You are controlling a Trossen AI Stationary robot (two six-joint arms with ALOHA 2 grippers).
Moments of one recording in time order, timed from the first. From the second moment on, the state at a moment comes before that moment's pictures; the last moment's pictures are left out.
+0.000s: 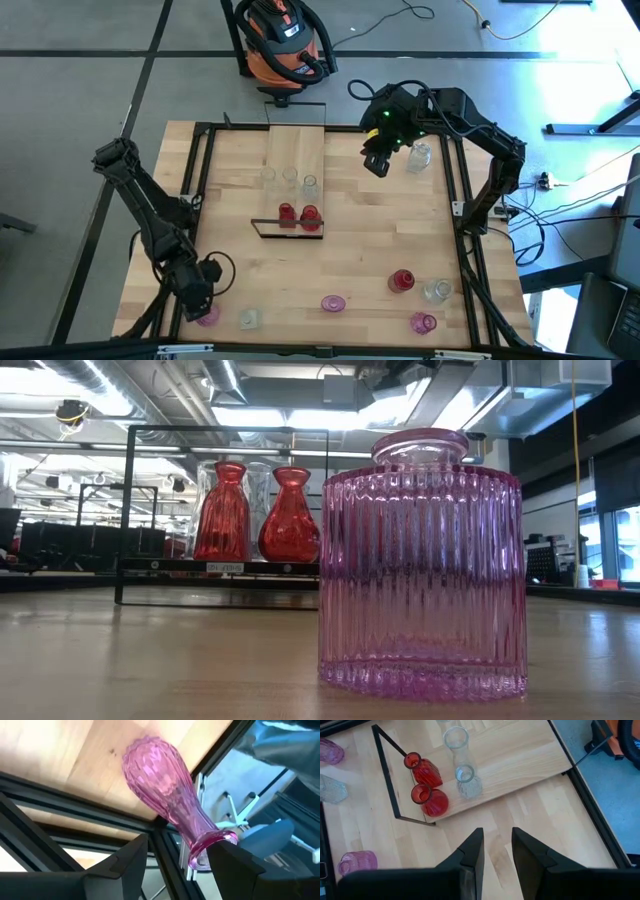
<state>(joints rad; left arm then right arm) -0.91 1.25 0.92 -0.82 0.38 -1.62 -0.23 1.74 2.26 -1.49 -0.02 0.12</state>
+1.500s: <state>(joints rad) -0.12 1.07 1.34 -1.57 0.08 -1.08 -0.23 1.74 2.26 -1.45 -0.03 0.19</state>
